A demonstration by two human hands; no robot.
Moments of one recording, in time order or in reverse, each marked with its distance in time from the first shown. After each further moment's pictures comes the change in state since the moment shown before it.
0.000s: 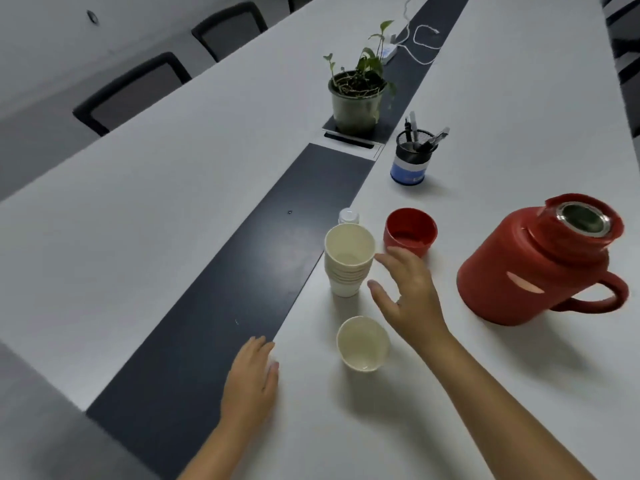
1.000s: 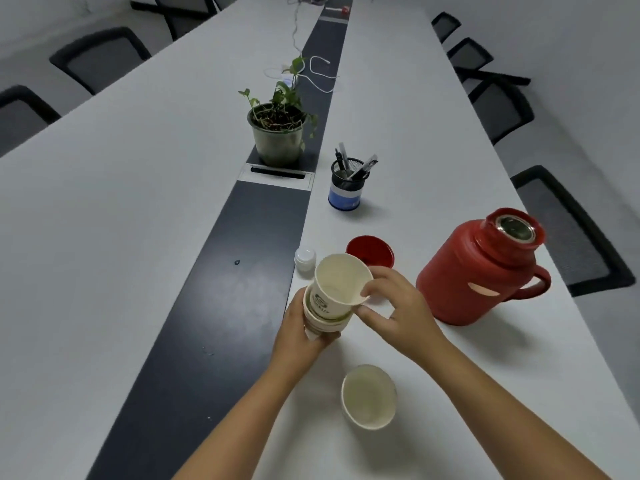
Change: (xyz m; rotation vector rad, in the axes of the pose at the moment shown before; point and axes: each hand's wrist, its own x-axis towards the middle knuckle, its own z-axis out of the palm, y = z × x) left_hand 0.139 0.090 0.003 -0.667 -0.358 0.355; right_hand 0.035 -0.025 -0.005 -0.038 0.041 0.139
